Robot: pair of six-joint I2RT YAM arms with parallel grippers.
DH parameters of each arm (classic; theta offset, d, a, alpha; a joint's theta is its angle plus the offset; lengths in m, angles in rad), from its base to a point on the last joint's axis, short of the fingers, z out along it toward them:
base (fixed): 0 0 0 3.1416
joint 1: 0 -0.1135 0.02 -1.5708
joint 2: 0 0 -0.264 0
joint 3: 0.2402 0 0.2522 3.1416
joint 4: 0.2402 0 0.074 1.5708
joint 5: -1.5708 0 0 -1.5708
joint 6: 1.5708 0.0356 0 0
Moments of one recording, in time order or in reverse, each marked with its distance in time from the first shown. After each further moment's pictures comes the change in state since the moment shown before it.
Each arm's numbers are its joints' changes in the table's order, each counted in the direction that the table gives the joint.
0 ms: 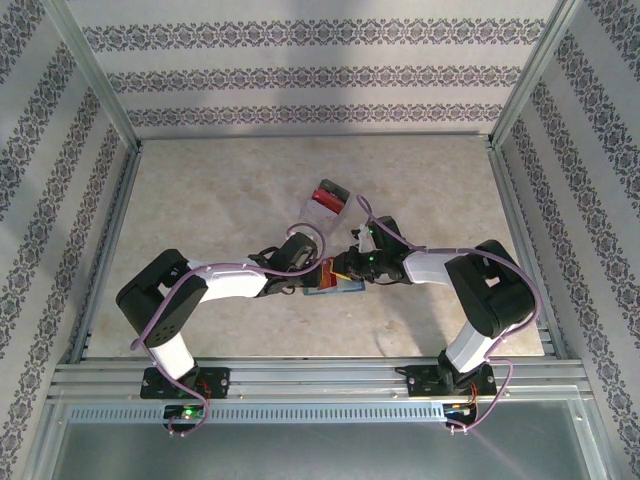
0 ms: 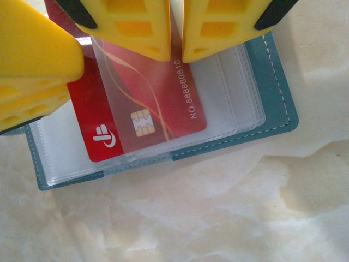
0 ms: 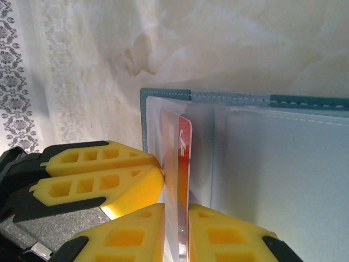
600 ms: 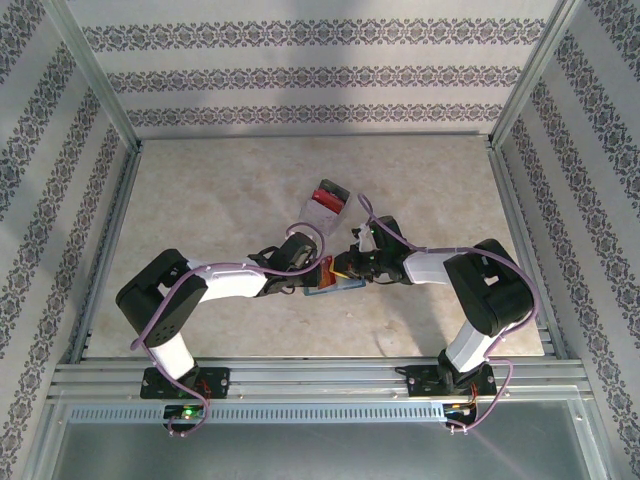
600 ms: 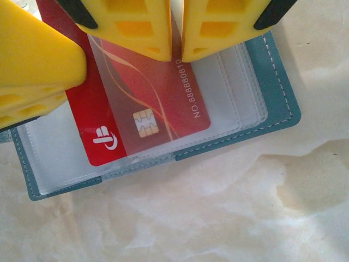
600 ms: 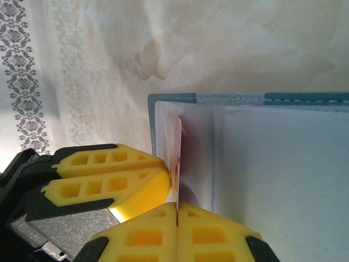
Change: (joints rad) left arm -0.006 0.000 0.000 -0.001 0.000 -0.005; right arm 0.006 -0.008 -0.013 -0.058 0.024 0.026
